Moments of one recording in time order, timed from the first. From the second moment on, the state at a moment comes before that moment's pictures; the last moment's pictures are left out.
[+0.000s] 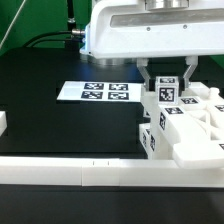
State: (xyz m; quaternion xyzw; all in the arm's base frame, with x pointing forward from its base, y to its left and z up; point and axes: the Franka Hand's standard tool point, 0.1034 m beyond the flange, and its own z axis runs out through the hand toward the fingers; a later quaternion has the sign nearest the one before) arm 0.622 0.051 0.114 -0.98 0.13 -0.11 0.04
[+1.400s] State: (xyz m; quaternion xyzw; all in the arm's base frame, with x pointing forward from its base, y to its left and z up) arm 0.621 0.040 0.116 -0.82 0.55 -0.09 0.09
